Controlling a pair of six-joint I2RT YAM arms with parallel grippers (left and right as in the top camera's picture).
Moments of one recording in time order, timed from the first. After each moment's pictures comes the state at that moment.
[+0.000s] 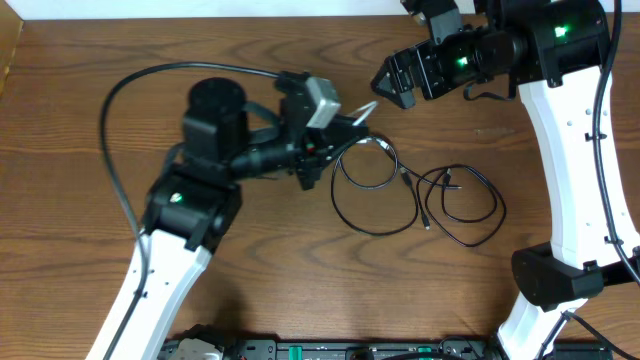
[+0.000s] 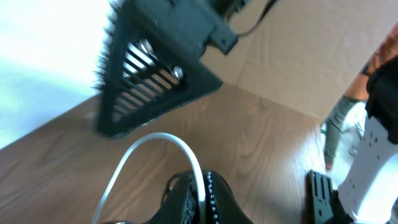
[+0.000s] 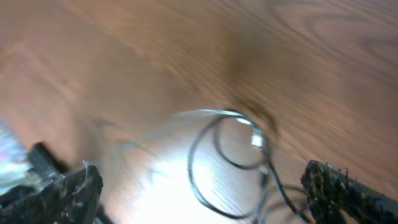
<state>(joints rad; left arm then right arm) -0.36 1.19 1.18 -0.28 0.87 0.02 0.30 1.92 2.41 -1.50 -0.42 -0.07</state>
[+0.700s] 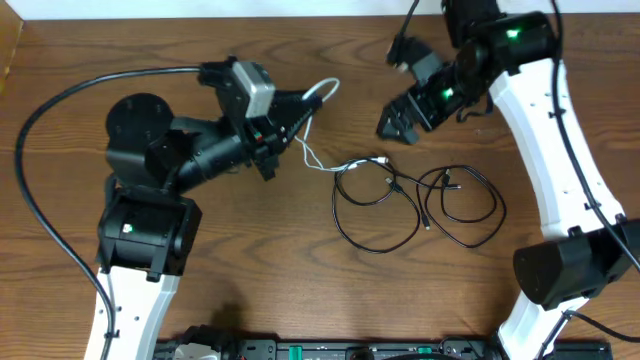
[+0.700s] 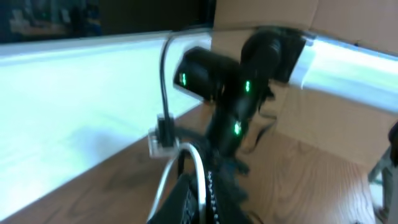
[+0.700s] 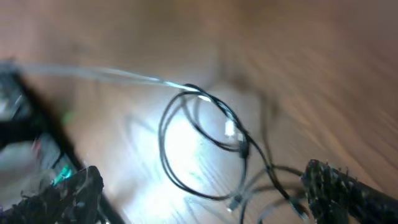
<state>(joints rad) -0.19 1.08 1.18 -0.15 0.86 -0.09 0.28 1.92 2.04 -1.44 -0.51 -0.42</state>
